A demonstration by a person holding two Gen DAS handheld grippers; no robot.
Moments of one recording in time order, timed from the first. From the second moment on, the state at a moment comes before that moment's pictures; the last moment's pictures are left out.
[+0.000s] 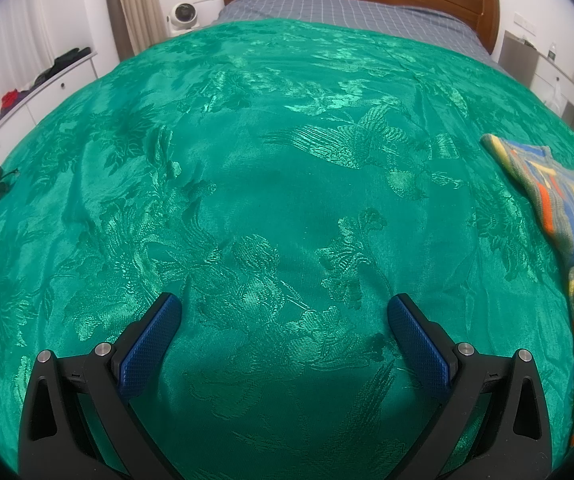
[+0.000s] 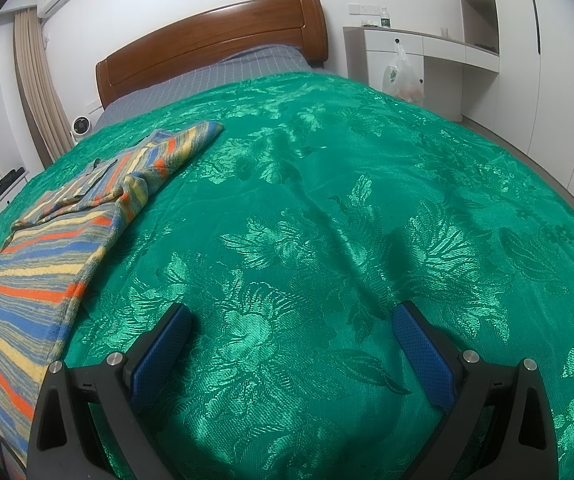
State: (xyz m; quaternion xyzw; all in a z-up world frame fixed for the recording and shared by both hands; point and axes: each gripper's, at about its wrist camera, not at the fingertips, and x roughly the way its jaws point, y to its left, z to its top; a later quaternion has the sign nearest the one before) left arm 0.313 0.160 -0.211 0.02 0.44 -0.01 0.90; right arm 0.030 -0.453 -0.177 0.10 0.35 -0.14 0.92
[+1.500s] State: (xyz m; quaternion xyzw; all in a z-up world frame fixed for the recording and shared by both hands) left arm 0.055 0.103 -0.193 -0.05 0.62 -0.28 0.73; right arm -0.056 -0.342 -0.160 0.21 0.61 0.07 0.76
